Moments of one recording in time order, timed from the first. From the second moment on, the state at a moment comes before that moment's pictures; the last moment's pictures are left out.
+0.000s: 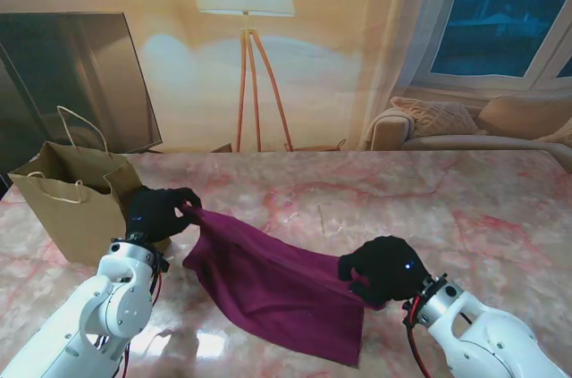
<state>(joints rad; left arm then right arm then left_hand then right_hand) 1.56 -1.13 -1.27 -1.58 0.87 0.06 0.32 -1.84 -1.06 1.44 -1.85 -1.09 -0.45 -0.13 0.82 -0.63 0.66 -0.14 0.82 -0.29 0.80 0.44 1.22 0.01 0.15 0.65 0.82 0.11 0.53 0.58 0.24 0.23 0.98 0.54 0.50 -0.93 1.25 -0.35 0.94 -0.34 0.97 0.58 1.24 -0.03 0.83 0.54 1.21 0.05 0.92 0.89 0.84 0.17 1.38 0.73</state>
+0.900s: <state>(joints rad) 1.82 -1.08 -1.40 -1.72 1.00 -0.09 0.09 -1.91 -1.03 1.40 -1.83 -0.95 -0.58 0.15 0.66 -0.62 0.84 -0.14 0.72 -0.09 0.48 0.36 0.83 0.00 0.21 0.37 0.61 0.09 0.34 0.53 0.12 0.19 0.79 0.54 0.25 -0.67 1.03 -0.24 0.93 -0.25 0.77 0.44 1.15 -0.03 0.60 0.37 1.07 0.08 0.64 0.73 0.69 0.17 1.25 0.74</state>
